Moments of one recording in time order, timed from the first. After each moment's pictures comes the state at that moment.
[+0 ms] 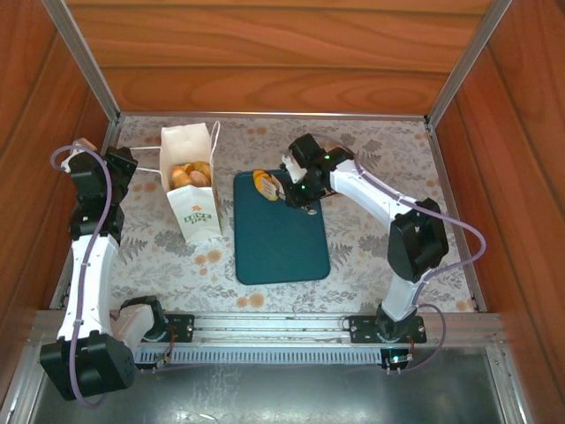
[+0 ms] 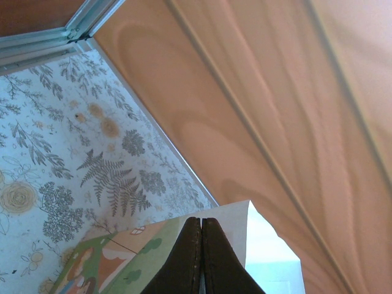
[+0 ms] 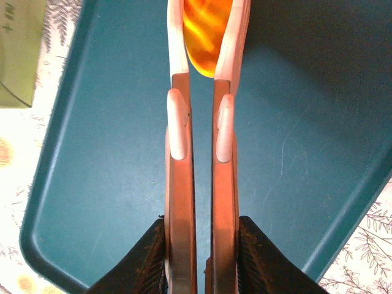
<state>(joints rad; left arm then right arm) 0.17 0.96 0.87 -0.19 0.11 -0.96 0.64 1.77 1.49 -0.92 -0.20 0.11</state>
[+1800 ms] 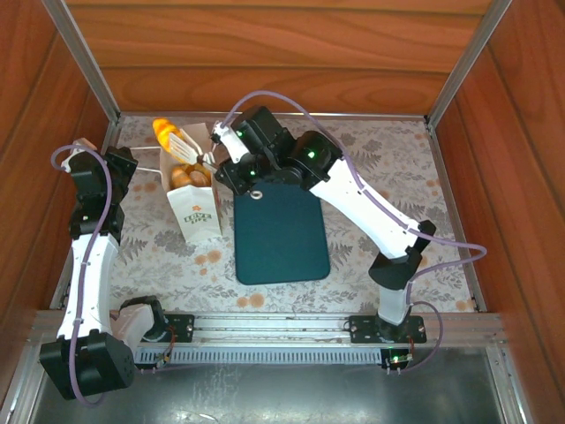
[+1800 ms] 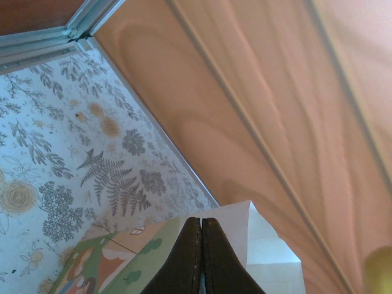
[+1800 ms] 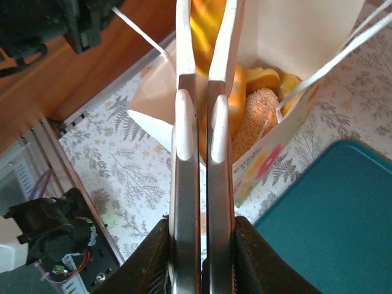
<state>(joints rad) 0.17 0.96 0.87 -0.19 0.11 -0.96 1.03 1.89 2.29 -1.14 -0.09 0.19</state>
